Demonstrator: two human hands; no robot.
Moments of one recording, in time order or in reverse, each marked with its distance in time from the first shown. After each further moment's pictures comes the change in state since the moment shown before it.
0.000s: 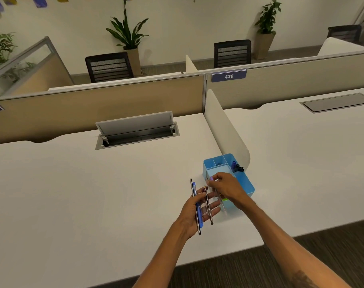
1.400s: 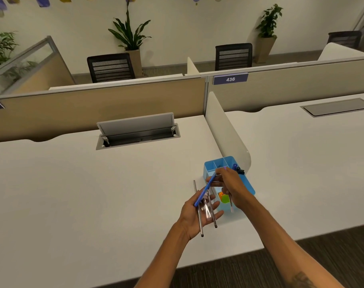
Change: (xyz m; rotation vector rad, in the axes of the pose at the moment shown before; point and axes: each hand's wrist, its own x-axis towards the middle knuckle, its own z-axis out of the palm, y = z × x) left_hand 0.001 0.004 -0.001 -0.155 -0.059 -0.138; right_hand 0.000 -0.015 -0.010 0.576 -0.005 0.115
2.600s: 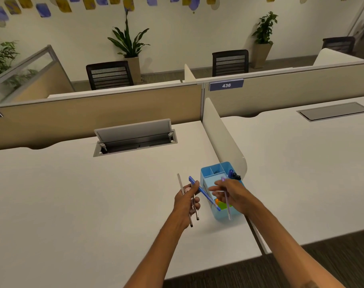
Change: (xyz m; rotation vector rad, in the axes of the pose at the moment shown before) left_hand 0.015 0.033 0.022 0.396 0.310 0.354; right_hand 0.011 0.004 -0.027 0.091 -0.054 0.203
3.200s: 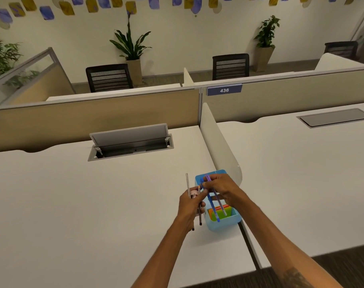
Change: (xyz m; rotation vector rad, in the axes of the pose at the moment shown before) left_hand 0.025 -0.006 0.044 0.267 0.027 0.114; right_hand 0.030 -0.037 0.001 -0.364 0.000 -0.216
